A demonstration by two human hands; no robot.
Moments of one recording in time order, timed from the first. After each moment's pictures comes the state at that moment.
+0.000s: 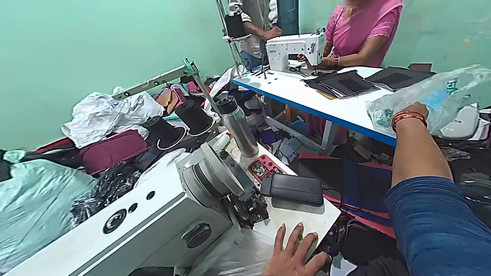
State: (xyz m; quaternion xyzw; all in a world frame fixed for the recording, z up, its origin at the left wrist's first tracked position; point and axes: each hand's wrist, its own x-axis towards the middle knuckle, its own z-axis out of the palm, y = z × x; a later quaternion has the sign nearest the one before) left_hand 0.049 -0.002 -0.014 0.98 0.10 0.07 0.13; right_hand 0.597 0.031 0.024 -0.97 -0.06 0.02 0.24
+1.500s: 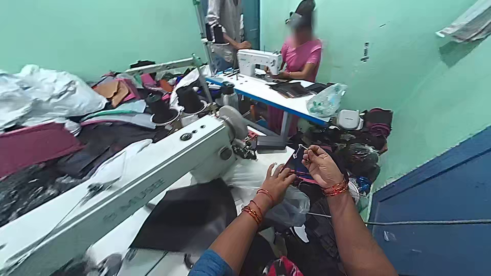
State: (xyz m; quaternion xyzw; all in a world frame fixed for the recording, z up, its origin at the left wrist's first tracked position) left_hand 0.015 -0.029 0.020 0.98 0.01 0.08 0.18; right_hand 0.138 -0.152 0.095 -0.44 -0.14 0.29 0.84
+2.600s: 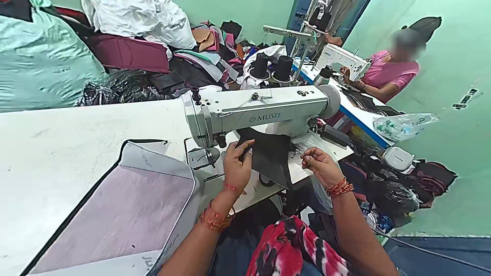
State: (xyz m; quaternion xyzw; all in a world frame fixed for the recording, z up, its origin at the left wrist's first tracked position) left_hand -0.305 0.001 0.049 0.64 0.40 0.56 0.33; right_hand -0.049 -0.081 0.078 -0.56 -0.41 0.43 0.58
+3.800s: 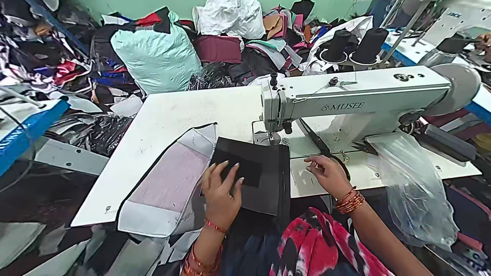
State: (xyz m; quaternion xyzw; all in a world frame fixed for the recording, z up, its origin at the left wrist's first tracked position) left_hand -0.491 -0.091 0.015 0.71 0.59 0.38 -0.06; right_hand -0.176 -0.044 0.030 -0.58 -0.71 0.26 0.29
